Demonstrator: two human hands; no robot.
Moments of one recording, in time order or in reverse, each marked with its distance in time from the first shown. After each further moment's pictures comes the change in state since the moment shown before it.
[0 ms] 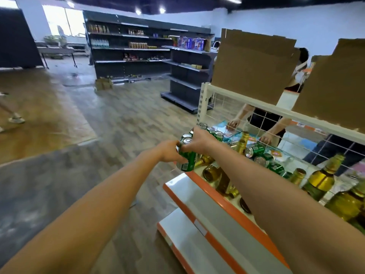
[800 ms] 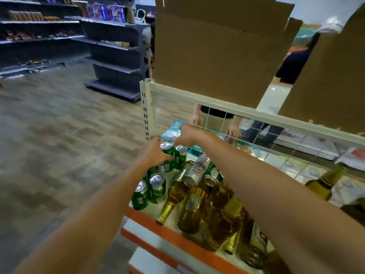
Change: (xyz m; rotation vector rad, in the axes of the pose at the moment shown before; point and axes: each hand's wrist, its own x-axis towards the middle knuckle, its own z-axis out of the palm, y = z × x) left_hand 0.373 0.009 0.040 -0.212 0.012 0.096; right_hand 0.272 0.145 -0.069 -0.089 -0.065 0.360
